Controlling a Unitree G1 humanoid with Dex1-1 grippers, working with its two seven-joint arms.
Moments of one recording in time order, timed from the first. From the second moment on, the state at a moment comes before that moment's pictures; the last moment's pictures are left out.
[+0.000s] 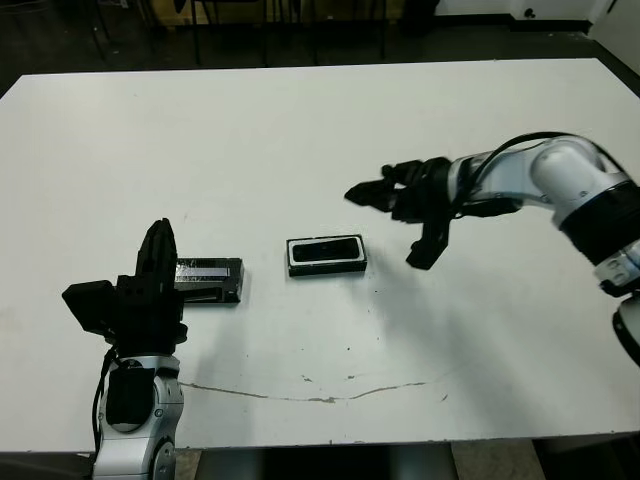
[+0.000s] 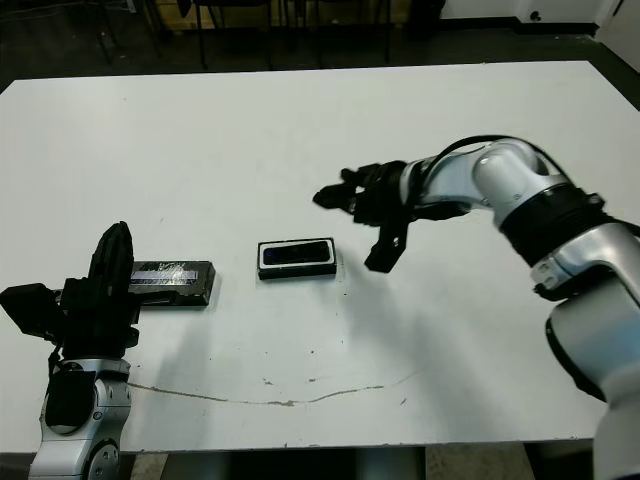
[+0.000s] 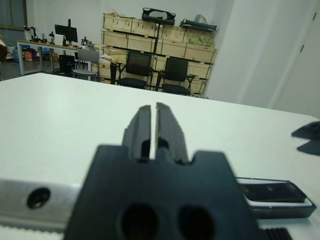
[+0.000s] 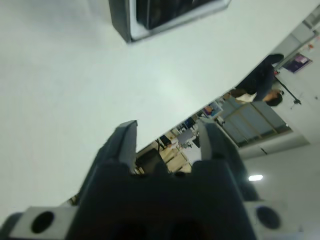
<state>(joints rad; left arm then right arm) 0.26 0.02 0.03 -0.45 -0.12 -0.01 0.00 -1.10 -0.74 0.80 0.59 -1.32 -0.88 0.06</state>
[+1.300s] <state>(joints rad) 0.25 0.03 0.05 -0.46 -0.15 -0.01 -0.01 -0.55 -0.45 0.38 0.30 -0.30 -0.53 0.28</state>
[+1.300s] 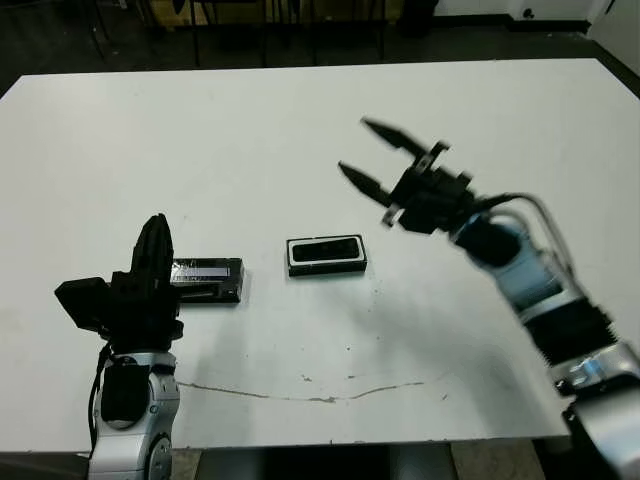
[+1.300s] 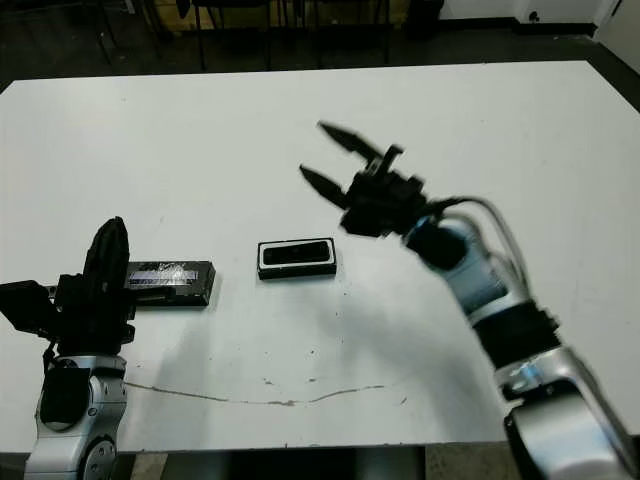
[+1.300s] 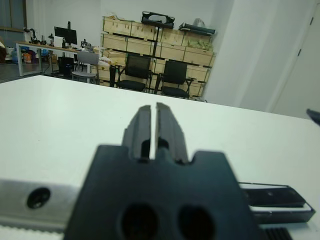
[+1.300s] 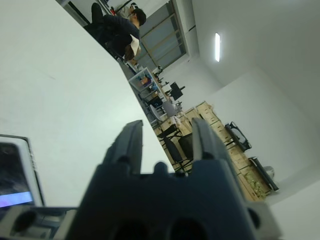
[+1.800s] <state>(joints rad) 0.25 0.03 0.05 -0.49 -0.16 0.02 -0.01 -0.47 -0.39 0.47 0.25 -0.45 -0.40 0.34</state>
